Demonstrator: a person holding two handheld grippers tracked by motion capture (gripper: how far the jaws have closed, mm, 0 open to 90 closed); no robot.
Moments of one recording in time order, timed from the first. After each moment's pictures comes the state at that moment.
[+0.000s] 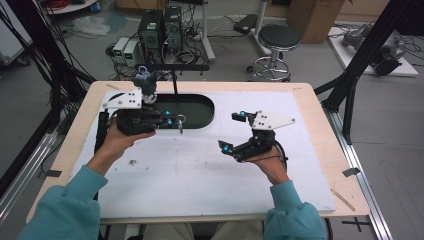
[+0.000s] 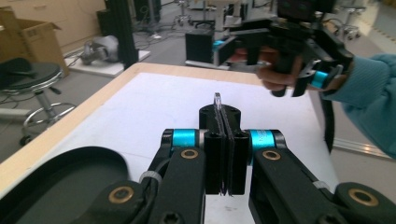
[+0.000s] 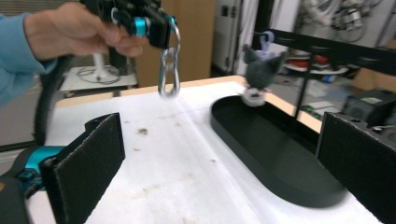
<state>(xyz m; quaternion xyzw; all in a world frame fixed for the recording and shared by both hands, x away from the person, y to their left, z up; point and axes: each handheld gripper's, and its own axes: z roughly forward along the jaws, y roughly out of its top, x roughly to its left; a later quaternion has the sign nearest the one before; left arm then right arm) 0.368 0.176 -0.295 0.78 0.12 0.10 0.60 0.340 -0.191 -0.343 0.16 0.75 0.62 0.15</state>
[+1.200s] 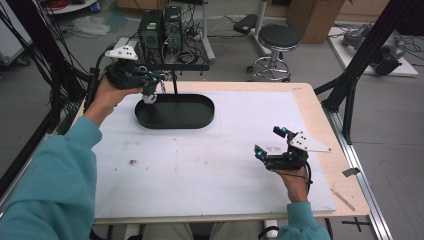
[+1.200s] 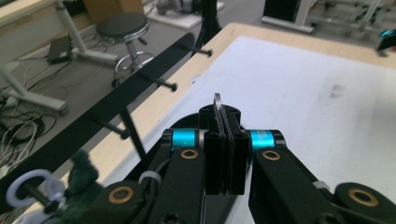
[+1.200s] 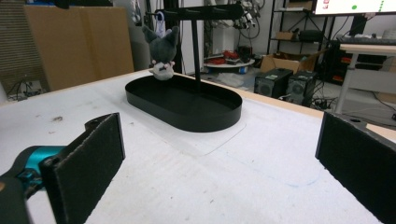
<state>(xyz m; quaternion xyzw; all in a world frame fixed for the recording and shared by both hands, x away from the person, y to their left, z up) 0.467 0.210 -0.256 0.82 0.23 0.18 0.49 0.319 -0.278 -0.402 0.30 0.69 0.61 0.25</state>
